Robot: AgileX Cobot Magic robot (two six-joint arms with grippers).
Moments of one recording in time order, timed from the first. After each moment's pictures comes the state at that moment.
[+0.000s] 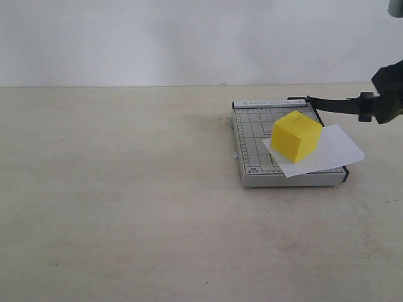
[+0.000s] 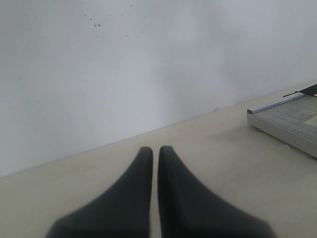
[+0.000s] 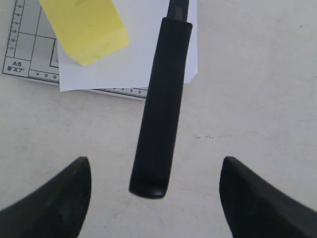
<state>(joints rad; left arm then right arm) -0.28 0.00 0.00 0.16 0.07 0.05 0.03 1.44 -1.20 0.09 1.03 -0.21</state>
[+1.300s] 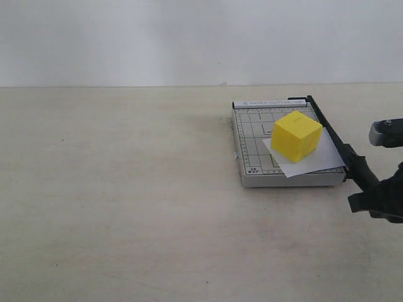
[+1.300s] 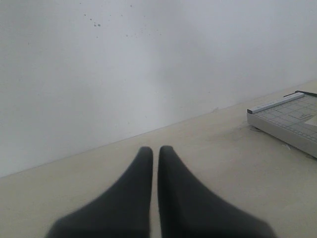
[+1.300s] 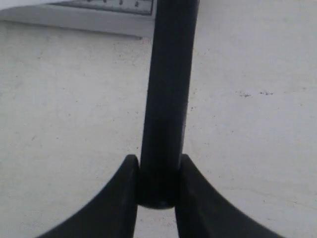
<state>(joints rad) -0.28 0.00 0.00 0.16 0.07 0.05 0.04 1.46 -0.56 0.16 0.34 -0.25</state>
